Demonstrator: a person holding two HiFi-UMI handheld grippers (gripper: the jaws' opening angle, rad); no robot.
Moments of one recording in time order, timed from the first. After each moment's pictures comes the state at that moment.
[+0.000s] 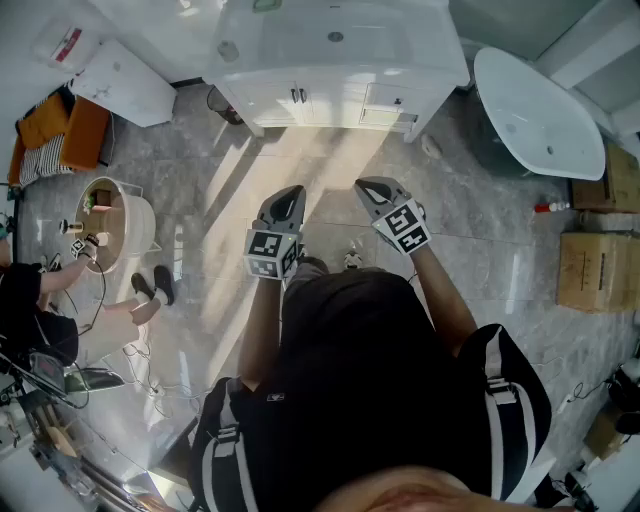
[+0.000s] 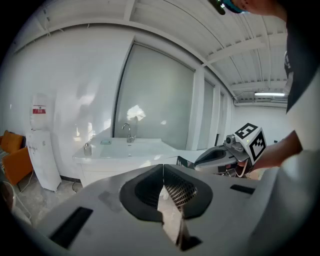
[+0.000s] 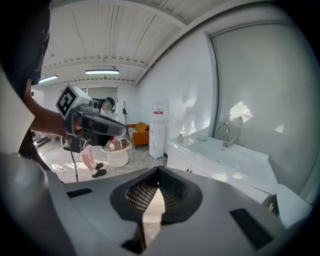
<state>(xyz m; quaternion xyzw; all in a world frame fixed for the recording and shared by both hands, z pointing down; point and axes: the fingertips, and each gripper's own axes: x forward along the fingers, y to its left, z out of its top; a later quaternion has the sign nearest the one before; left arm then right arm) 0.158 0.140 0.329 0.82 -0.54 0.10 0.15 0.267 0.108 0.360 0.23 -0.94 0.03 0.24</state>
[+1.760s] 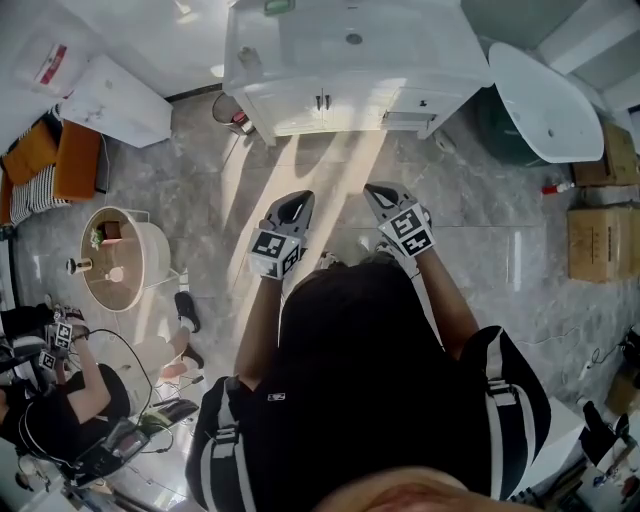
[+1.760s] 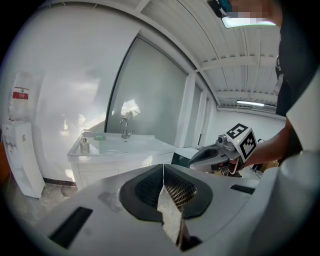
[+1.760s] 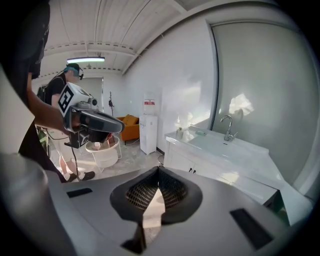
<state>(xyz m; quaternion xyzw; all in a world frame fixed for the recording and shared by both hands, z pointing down) -0.003 0.115 0.364 0.88 -0.44 0.09 0.15 0.114 0.092 0.395 0.30 -0.91 0.05 0.28</state>
